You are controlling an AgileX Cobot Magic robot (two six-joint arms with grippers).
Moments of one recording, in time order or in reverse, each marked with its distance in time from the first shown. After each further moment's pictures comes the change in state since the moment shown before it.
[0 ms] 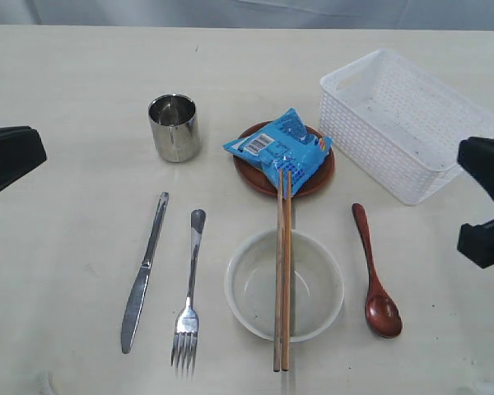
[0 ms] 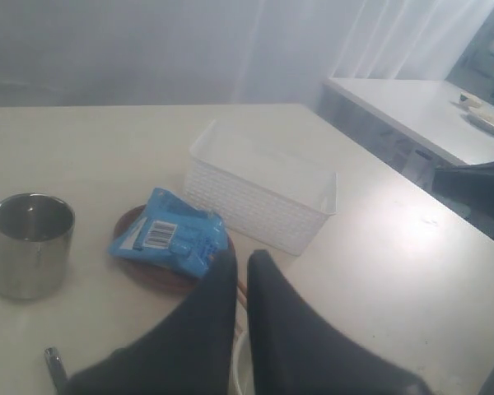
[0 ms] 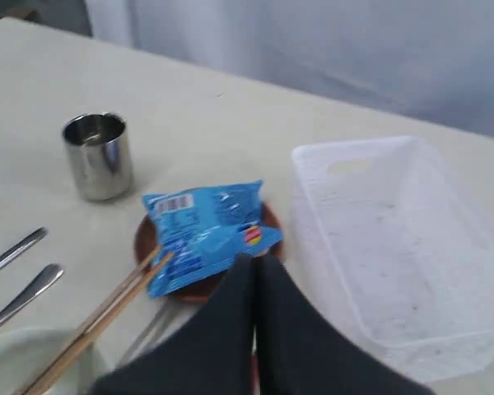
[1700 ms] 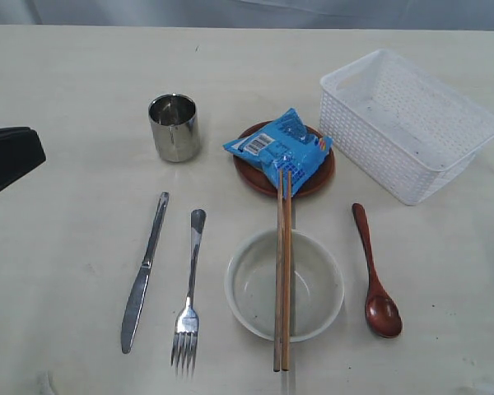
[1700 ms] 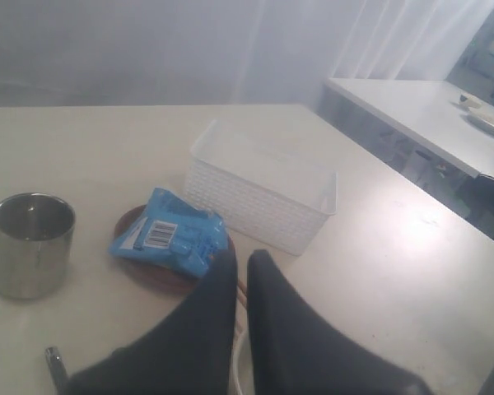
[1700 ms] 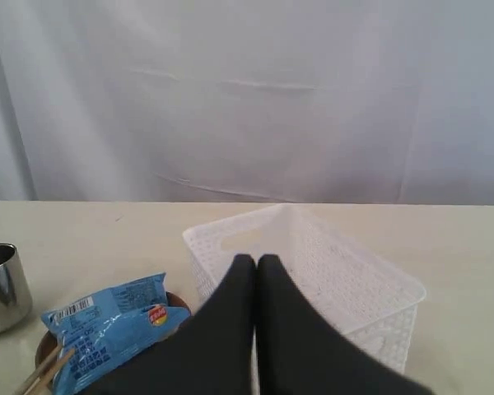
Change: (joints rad) left arm 0.000 -0.006 0.002 0.000 0.002 0.000; right arm -0.399 -0.489 0.286 0.454 -0.166 -0.385
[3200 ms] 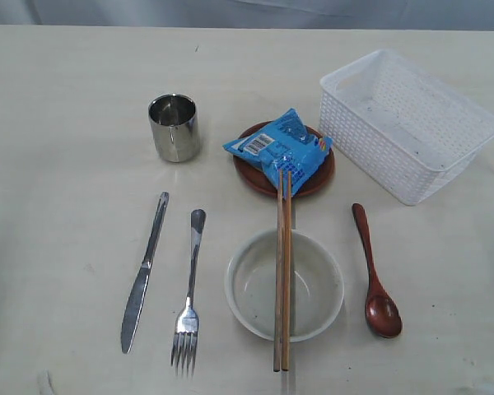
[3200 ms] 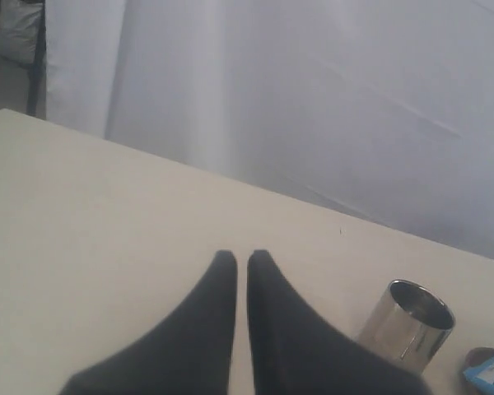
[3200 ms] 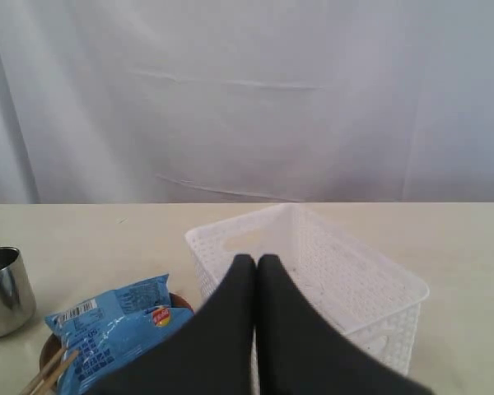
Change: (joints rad) left arm 0.790 -0.471 0.326 0.060 0.038 -0.032; right arm 0.000 0.000 0.000 0.007 0.000 0.006
